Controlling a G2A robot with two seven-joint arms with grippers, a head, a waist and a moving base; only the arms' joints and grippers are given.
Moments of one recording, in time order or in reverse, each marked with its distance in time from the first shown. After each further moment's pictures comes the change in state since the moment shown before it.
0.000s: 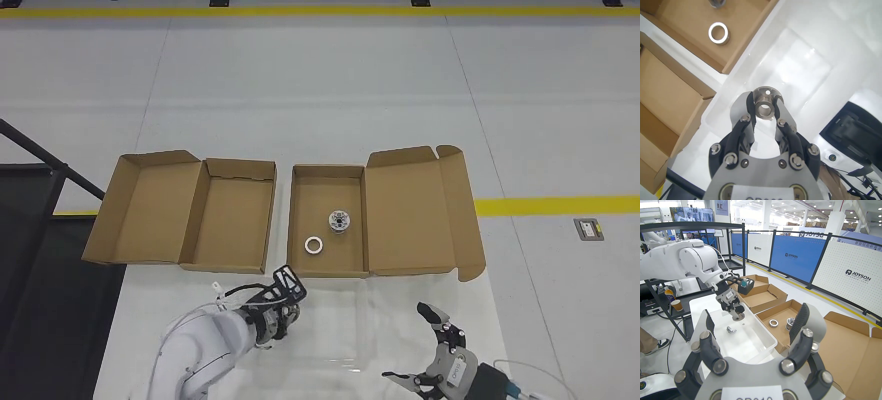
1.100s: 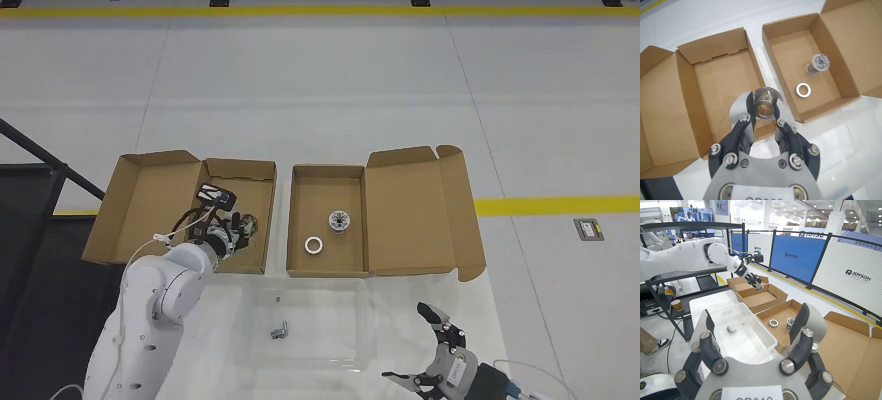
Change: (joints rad) left arm -0.333 -0.010 -0.079 0.439 -0.045 0.374 0.297; right arm 0.000 0.000 0.000 0.000 0.000 0.000 0.000
